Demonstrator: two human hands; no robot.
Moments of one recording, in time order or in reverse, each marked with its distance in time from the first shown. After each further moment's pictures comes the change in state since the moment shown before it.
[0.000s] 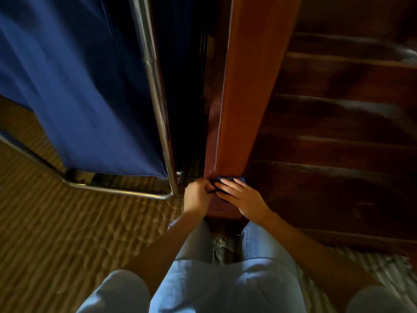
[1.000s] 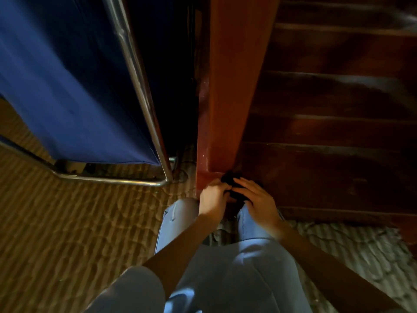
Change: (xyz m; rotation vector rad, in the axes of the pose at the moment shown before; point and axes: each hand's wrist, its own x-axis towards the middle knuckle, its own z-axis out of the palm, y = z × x) left_hand -0.043 0.011 0.056 0.178 -0.153 0.155; right_hand -0.068 -0.033 -0.006 0.588 -0.016 0.634
